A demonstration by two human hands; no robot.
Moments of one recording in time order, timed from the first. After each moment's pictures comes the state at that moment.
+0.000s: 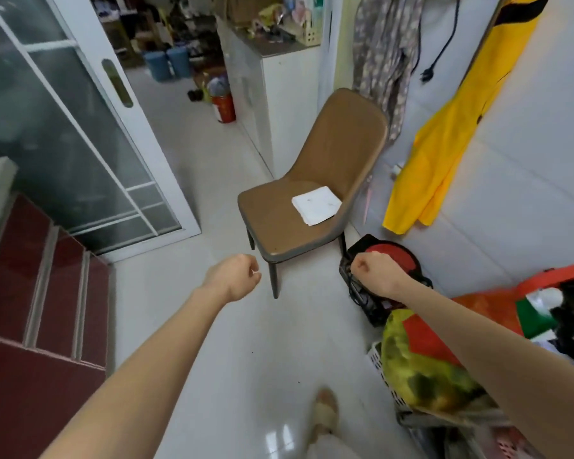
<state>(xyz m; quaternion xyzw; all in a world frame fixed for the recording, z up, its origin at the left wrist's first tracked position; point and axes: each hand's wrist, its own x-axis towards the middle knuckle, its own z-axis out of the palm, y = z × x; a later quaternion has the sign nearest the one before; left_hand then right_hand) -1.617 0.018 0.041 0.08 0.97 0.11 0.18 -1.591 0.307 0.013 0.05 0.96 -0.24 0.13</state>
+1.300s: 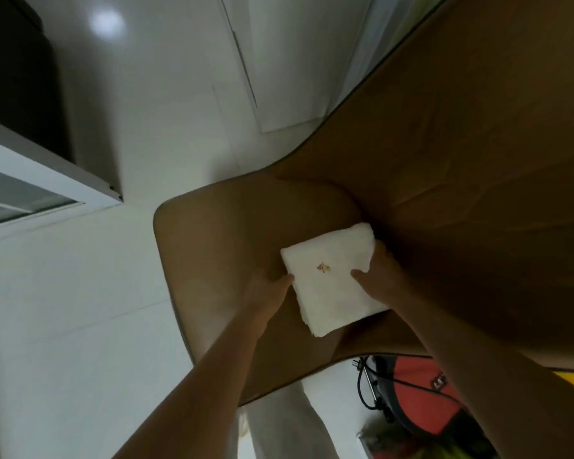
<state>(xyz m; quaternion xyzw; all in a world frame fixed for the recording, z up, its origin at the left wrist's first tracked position) -2.182 0.174 -0.365 -0.38 0.66 0.51 0.40 -2.201 0.383 -0.322 0.23 0.88 -0.25 0.34</state>
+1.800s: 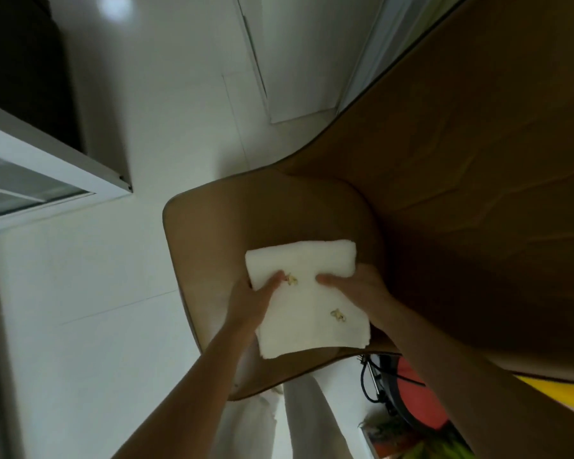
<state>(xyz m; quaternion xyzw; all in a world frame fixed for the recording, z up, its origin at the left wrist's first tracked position) -2.165 0.151 -0.323 -0.39 0.63 0.60 0.29 -2.192 0.338 -0.312 0.37 0.69 -0.49 0.38</state>
